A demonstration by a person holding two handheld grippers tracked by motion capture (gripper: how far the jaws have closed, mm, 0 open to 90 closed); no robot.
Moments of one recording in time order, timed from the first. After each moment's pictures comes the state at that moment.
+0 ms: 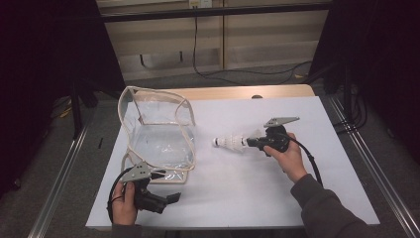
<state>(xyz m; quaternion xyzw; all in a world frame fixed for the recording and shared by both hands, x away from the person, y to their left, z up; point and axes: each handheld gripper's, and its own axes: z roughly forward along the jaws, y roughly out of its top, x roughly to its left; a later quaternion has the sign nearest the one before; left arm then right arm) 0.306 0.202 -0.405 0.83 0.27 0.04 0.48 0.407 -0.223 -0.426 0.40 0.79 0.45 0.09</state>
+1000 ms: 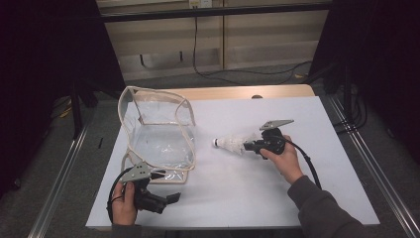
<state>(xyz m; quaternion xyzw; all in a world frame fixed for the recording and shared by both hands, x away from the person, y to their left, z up) 0.306 0.203 -0.405 0.83 0.27 0.04 0.48 0.408 -0.215 -0.438 0.41 0.80 0.44 0.08</state>
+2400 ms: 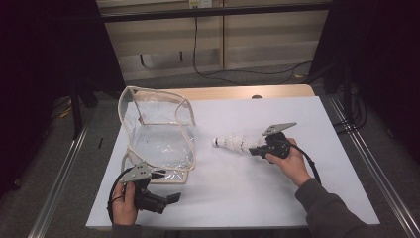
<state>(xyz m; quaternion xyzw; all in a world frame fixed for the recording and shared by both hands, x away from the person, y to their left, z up) 0.305 0.202 -0.404 0.83 0.27 0.04 0.48 0.397 -0.225 -0.440 0.38 0.82 0.41 0.08</state>
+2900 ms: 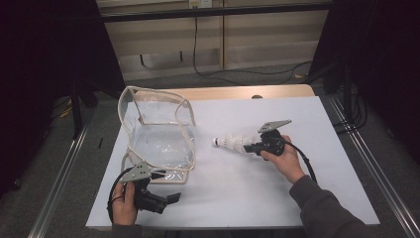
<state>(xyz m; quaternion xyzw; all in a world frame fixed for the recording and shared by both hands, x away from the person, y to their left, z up) 0.306 0.202 -0.405 0.83 0.27 0.04 0.48 0.407 -0.213 -0.439 0.37 0.82 0.43 0.08</state>
